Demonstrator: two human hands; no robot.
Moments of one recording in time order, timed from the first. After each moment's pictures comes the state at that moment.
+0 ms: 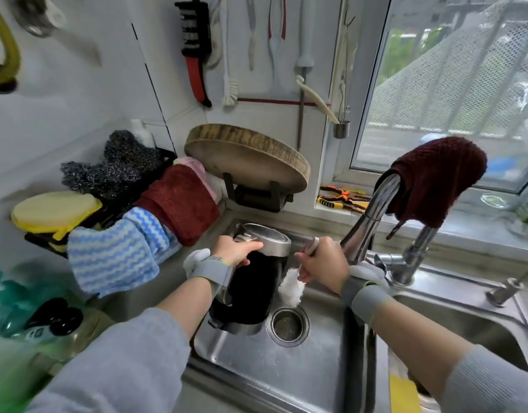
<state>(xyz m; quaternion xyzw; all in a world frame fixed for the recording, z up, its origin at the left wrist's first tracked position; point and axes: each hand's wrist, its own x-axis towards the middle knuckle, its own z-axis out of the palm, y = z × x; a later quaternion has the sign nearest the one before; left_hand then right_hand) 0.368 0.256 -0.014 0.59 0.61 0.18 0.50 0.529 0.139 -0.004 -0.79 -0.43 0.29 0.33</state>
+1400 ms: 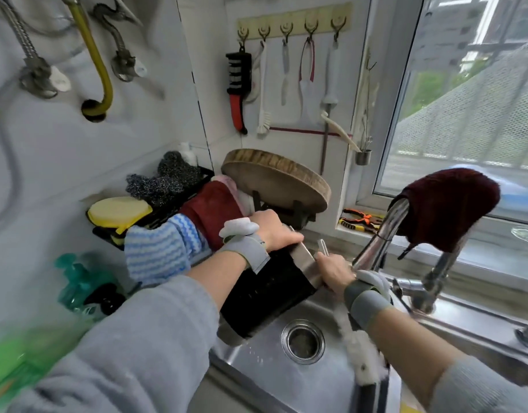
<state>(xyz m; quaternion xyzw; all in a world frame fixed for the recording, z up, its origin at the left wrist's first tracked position) 0.393 0.208 0.101 0.81 0.56 0.06 0.16 0.520 0.143 0.017 -0.80 -0.34 0.37 0.34</state>
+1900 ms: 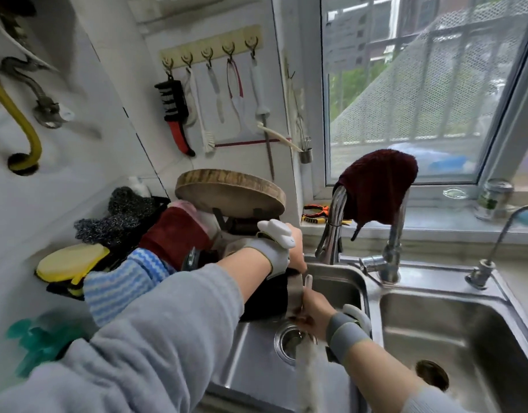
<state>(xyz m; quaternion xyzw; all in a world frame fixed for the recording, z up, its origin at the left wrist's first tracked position) 0.485 0.161 0.094 0.91 0.35 -0.18 -0.09 0.502 0.081 -0.031 -0.61 -0.05 0.58 0.53</state>
